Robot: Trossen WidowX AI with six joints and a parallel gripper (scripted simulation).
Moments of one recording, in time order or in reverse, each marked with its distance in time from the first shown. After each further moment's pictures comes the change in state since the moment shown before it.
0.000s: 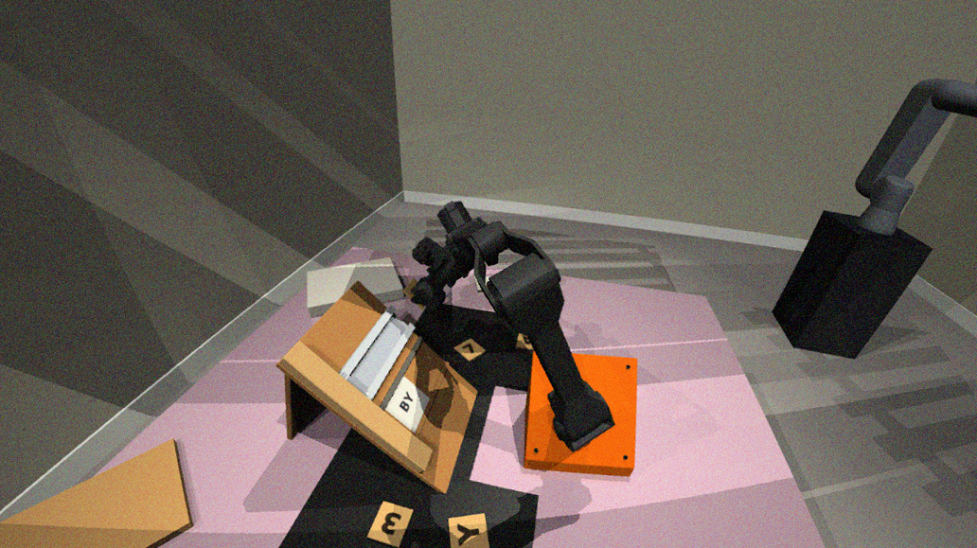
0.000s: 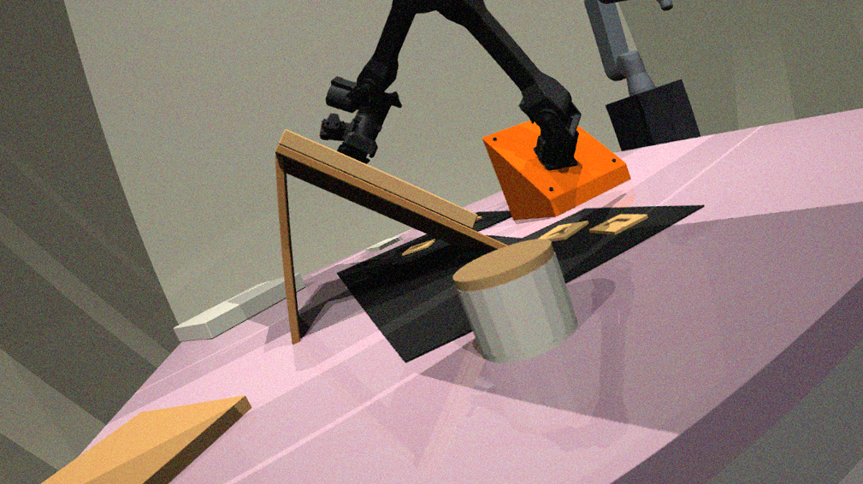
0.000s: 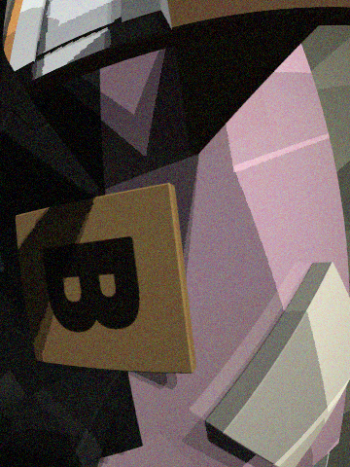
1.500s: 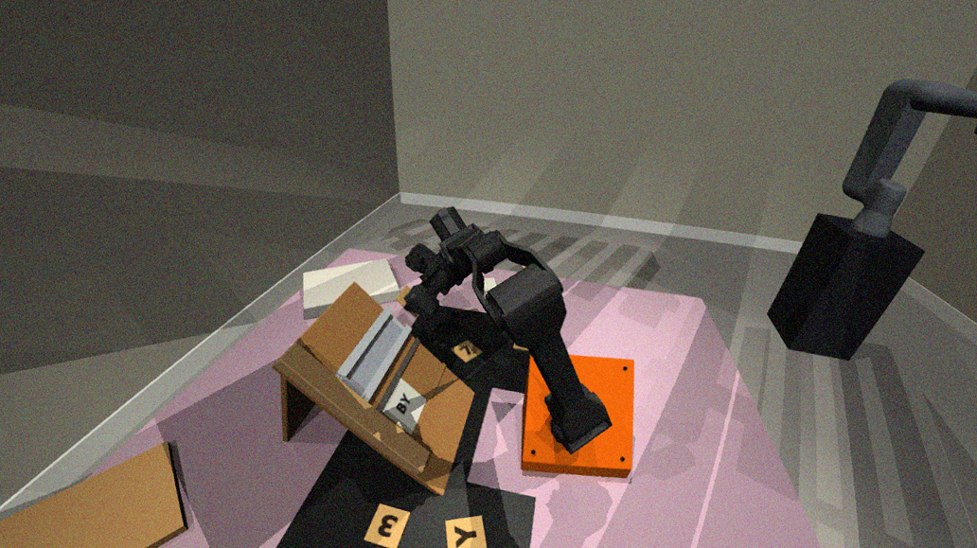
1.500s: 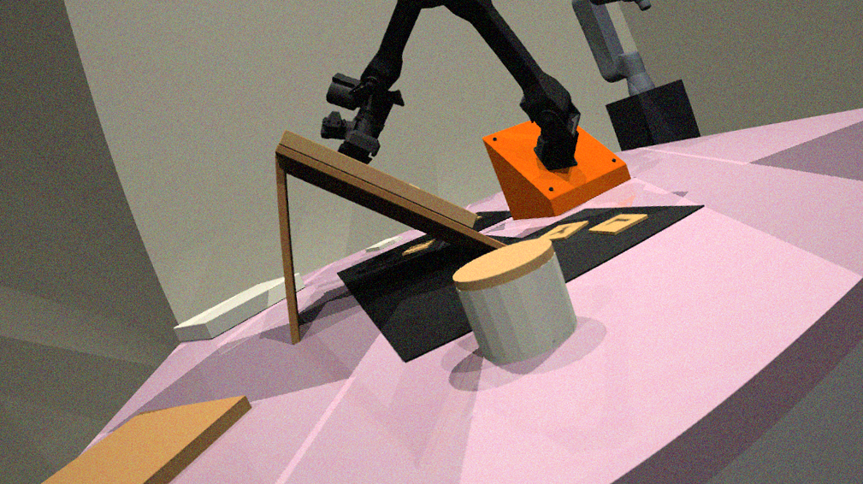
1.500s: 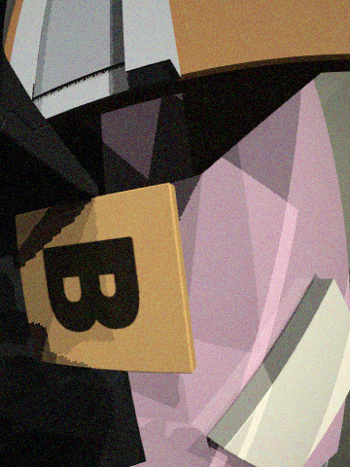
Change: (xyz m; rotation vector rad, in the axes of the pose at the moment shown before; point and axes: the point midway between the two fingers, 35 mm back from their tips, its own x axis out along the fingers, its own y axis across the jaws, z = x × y) arm 0.001 0.023 -0.001 0.002 -0.001 0.006
